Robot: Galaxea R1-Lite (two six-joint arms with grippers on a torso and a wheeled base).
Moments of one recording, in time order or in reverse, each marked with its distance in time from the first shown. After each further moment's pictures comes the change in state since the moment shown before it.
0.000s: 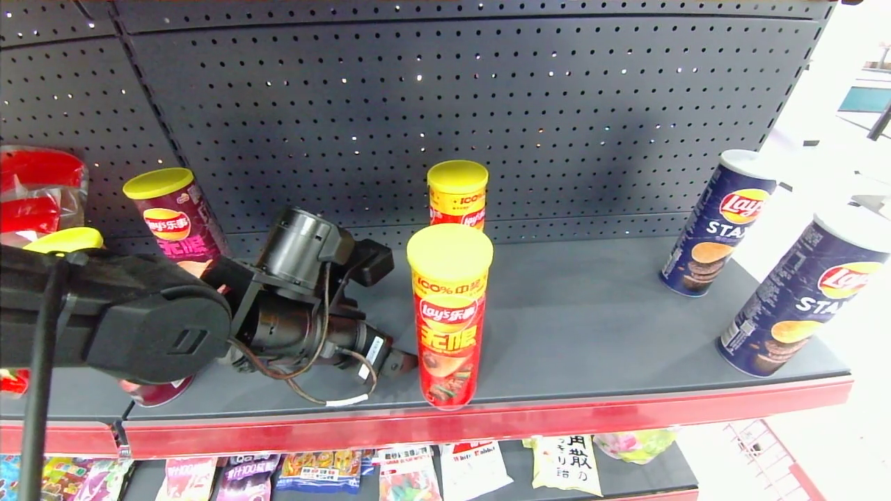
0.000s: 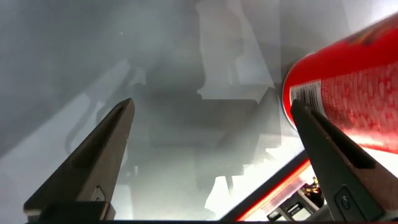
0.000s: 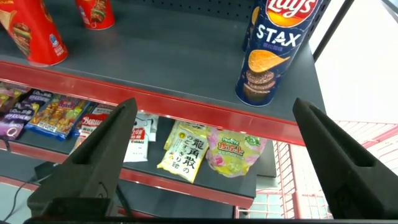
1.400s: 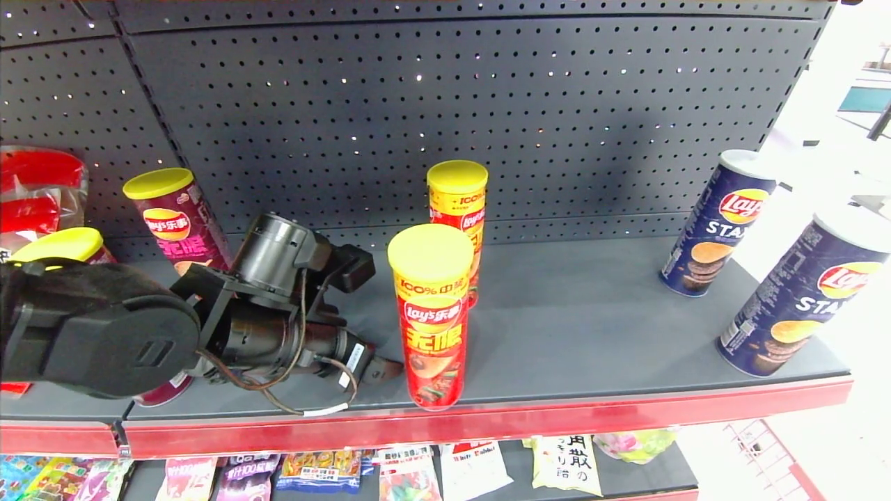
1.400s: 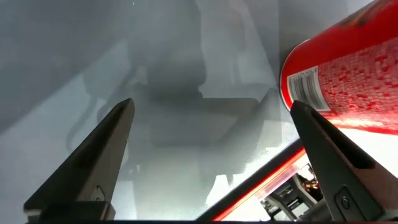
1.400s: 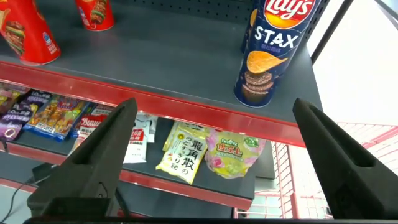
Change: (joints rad) left arm 0.031 -0.049 0.064 -0.002 -0.002 0.003; right arm 0.000 -0.011 0.001 0.000 0.000 -0.008
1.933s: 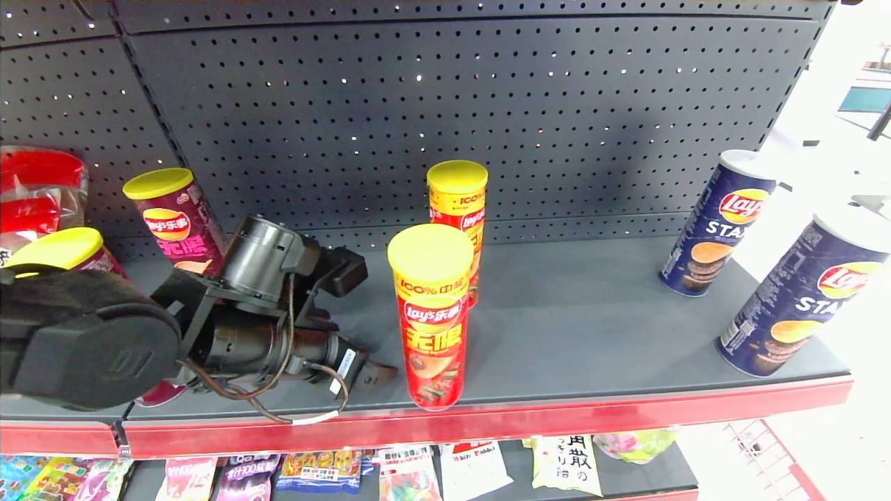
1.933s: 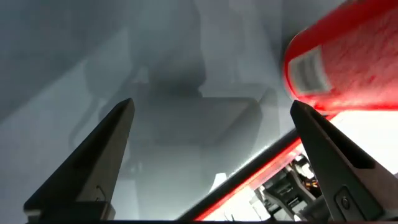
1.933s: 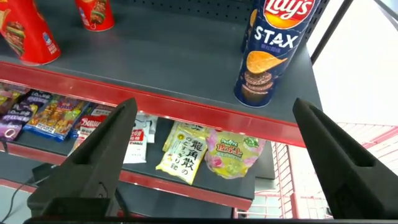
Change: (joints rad) left arm 0.004 -0.032 0.032 0.000 0.000 0.001; right arm 0.000 -0.003 0.001 0.000 0.000 0.000
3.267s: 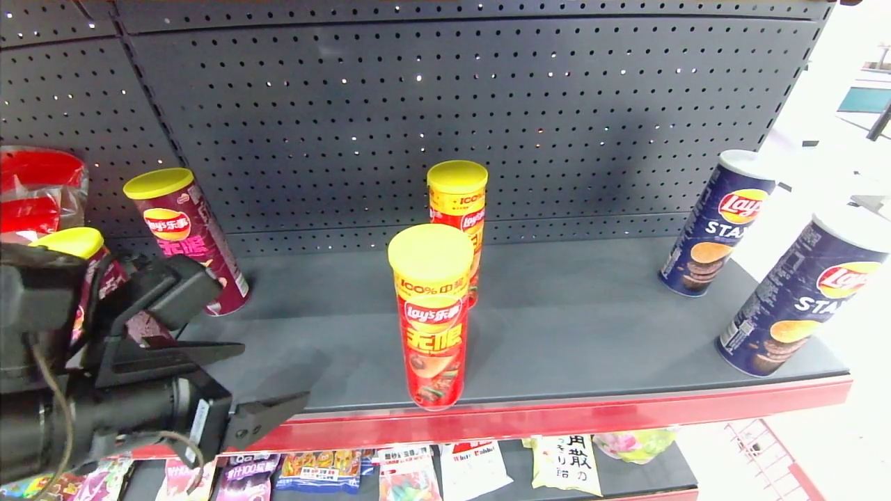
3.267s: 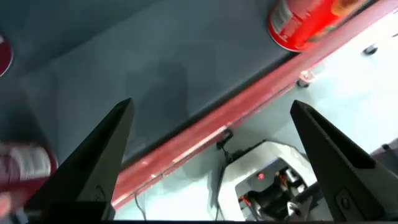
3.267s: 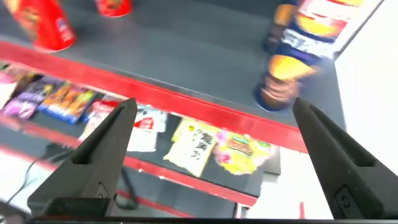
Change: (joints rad) left arm 0.105 -0.438 0.271 -0.001 -0.054 0.004; right arm 0.062 0.121 -0.014 -0.038 0.000 -0.003
